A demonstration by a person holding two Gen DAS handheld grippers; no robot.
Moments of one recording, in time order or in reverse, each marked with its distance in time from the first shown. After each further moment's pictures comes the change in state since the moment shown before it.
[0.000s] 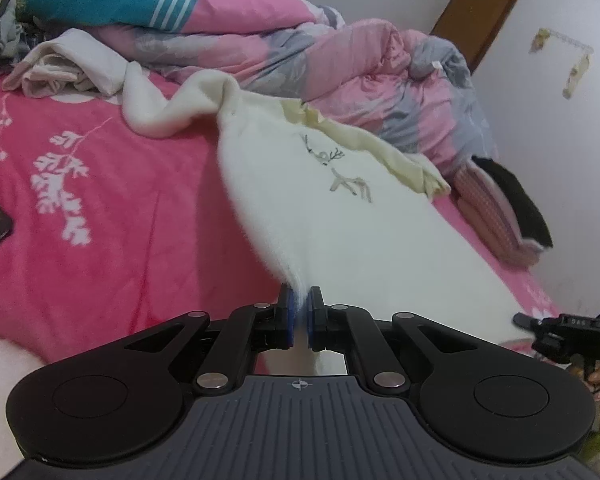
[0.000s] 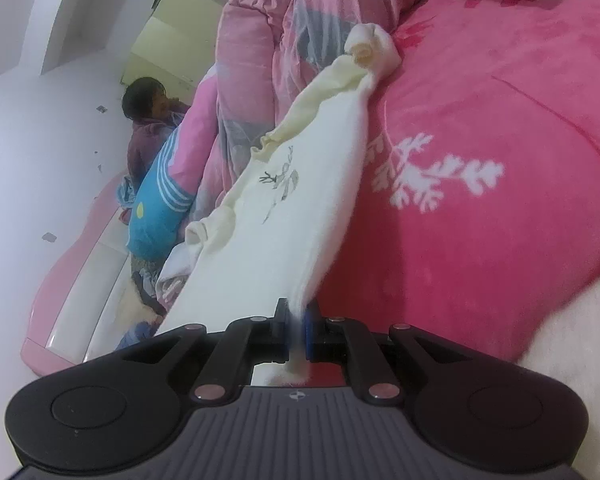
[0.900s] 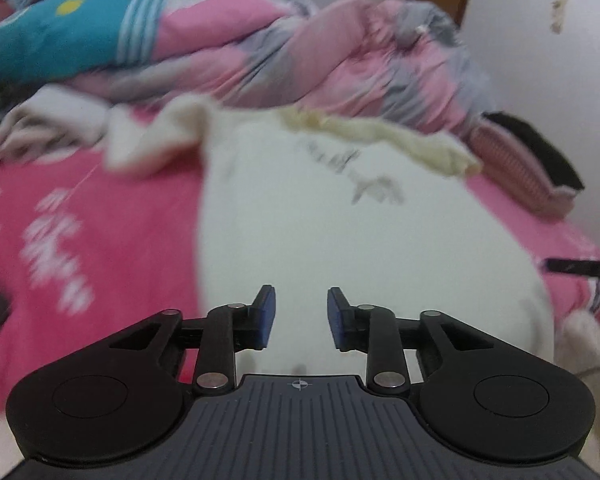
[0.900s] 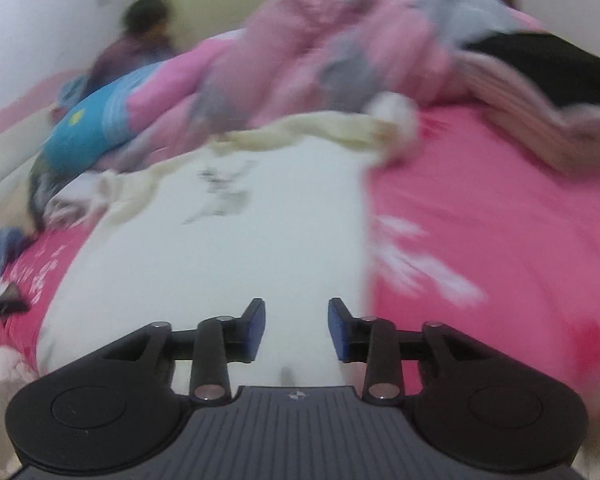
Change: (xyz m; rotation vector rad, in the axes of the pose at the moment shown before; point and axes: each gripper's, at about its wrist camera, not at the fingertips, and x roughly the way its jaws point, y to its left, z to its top) left arm 0.053 -0.014 0.021 0.225 -0.040 0.083; right arm 0.052 0.081 -0.002 -0.542 -0.044 -0.377
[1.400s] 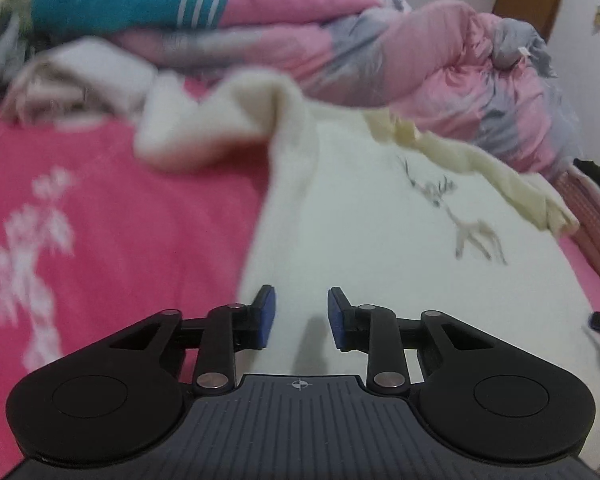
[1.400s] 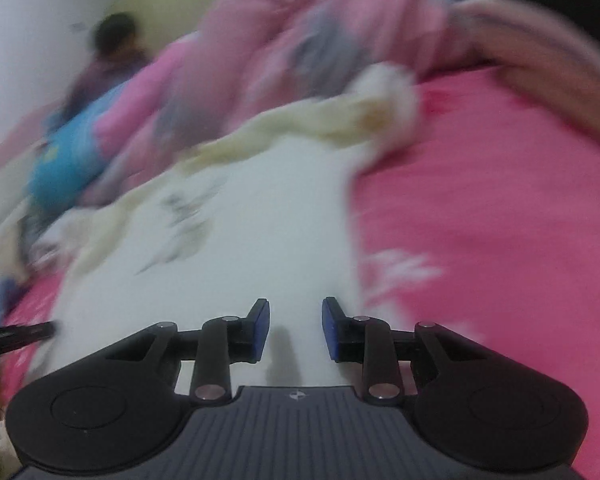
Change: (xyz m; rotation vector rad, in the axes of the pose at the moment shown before) left arm 0.081 0.051 0.032 -0.150 0.005 0.149; right arm 0.077 -0.075 0.038 0.178 0.016 0.025
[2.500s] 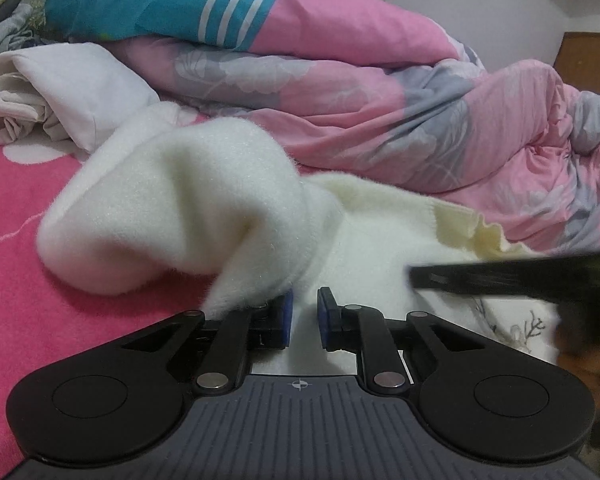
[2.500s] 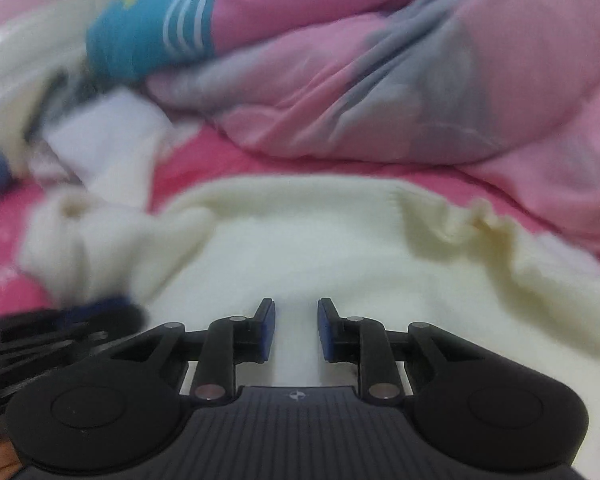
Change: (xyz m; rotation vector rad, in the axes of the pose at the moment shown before) left arm 0.129 0.013 0.058 -0.188 -0.149 0.102; right arm 0.317 0.265 0.099 -0.600 0.210 0.127
